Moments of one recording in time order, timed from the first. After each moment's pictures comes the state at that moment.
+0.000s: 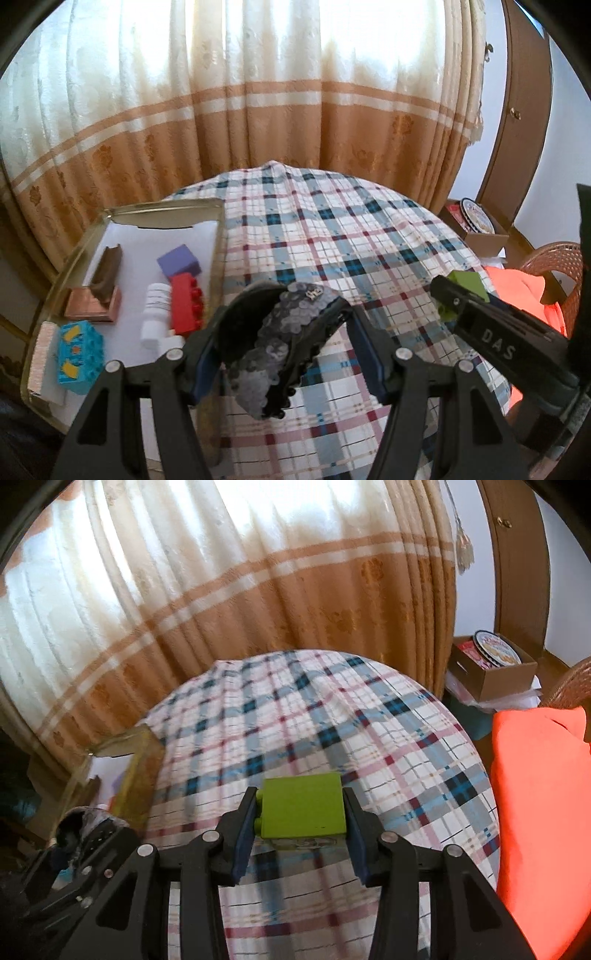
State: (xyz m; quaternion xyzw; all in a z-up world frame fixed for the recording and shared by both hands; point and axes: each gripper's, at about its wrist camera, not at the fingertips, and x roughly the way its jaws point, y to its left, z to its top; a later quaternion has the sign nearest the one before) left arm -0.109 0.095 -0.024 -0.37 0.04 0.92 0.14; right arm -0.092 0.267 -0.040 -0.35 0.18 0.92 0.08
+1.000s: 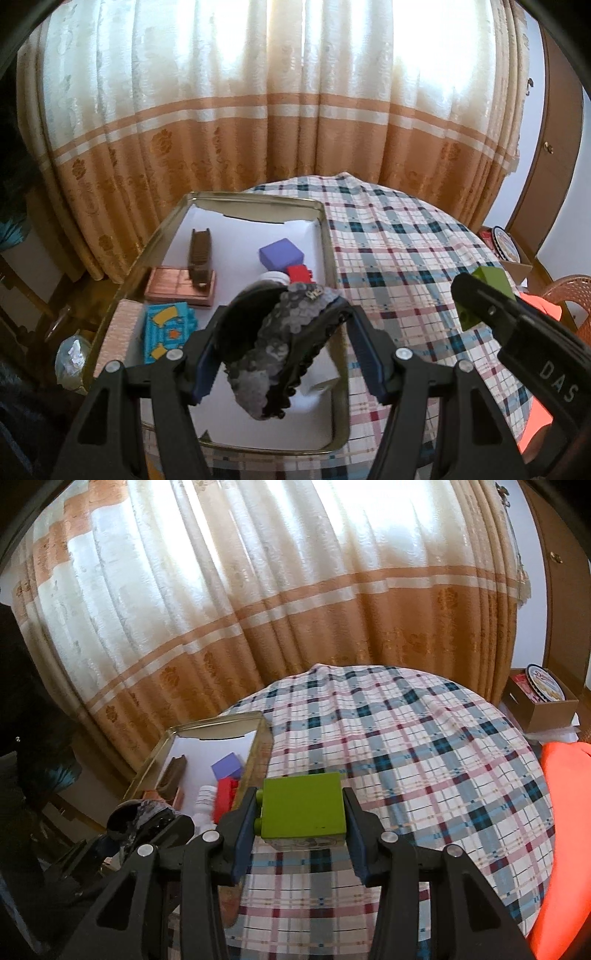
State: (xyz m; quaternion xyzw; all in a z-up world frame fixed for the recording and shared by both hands) left arm -0.106 0.005 -0.019 -0.36 0.00 0.93 0.07; right arm -0.084 0.161 0.000 -0.32 0.14 0.94 -0.01
